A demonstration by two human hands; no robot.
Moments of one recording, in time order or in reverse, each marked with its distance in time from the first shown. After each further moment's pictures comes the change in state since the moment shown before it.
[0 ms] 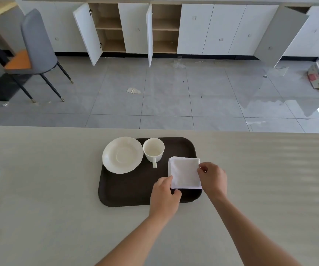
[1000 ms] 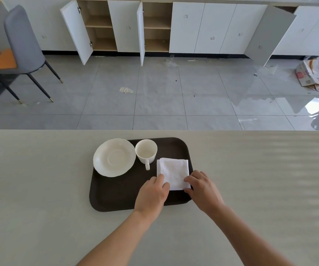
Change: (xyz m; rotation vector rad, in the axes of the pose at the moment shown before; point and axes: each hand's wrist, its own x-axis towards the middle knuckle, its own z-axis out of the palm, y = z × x) left_hand 0.016 -0.011 -0.021 0.871 -0.026 0.590; right_hand -0.023 0.024 -0.004 -0.275 -0.217 -0.538
